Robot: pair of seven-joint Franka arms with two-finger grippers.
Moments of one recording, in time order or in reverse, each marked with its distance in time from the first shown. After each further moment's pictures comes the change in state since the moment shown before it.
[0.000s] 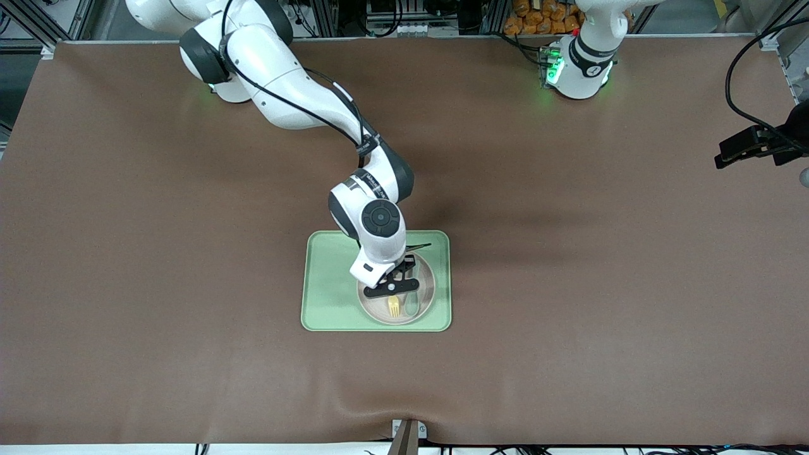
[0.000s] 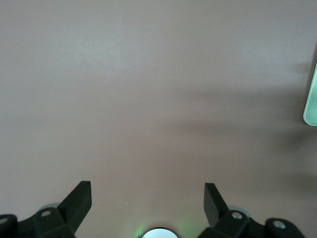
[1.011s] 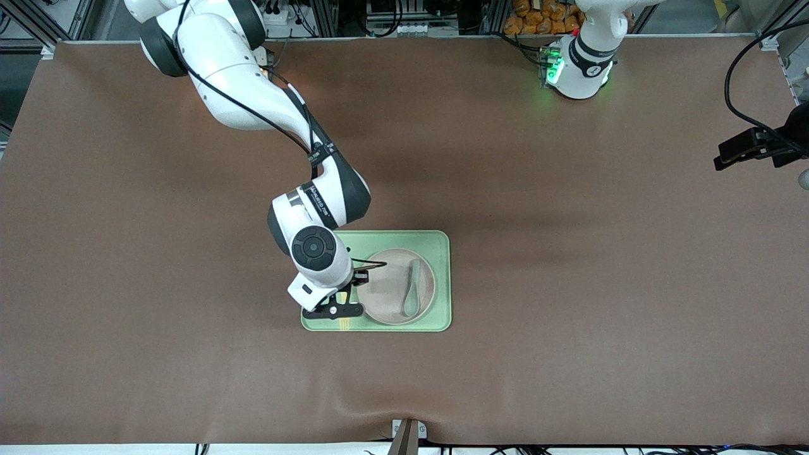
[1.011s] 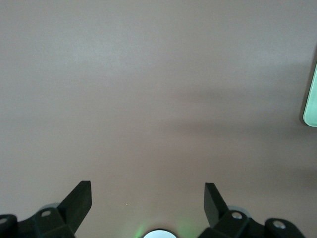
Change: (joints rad) left arm 0.000 0.001 -0.001 0.000 0.000 0.006 0.000; right arm -0.153 -0.105 0.006 -0.036 0.031 -0.162 -0.066
